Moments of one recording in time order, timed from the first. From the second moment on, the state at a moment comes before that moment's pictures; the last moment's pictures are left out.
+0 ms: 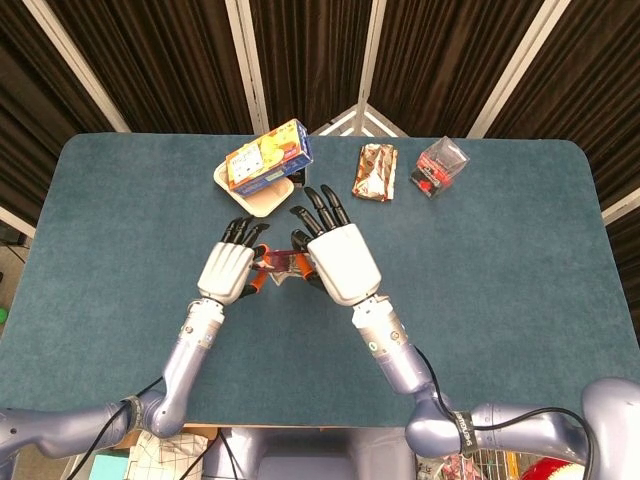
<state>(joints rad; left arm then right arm) -0.72 -1.75 -0.29 -1.45 1.16 1.16 0.45 0.85 -1.64 0.42 -1.76 -1.23 1.23 -0.66</state>
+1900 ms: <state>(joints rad) -0.68 -1.56 -0.27 -1.63 1.17 1.25 0.52 0.66 -1.27 0.15 -1.62 -1.54 1.27 -0.66</state>
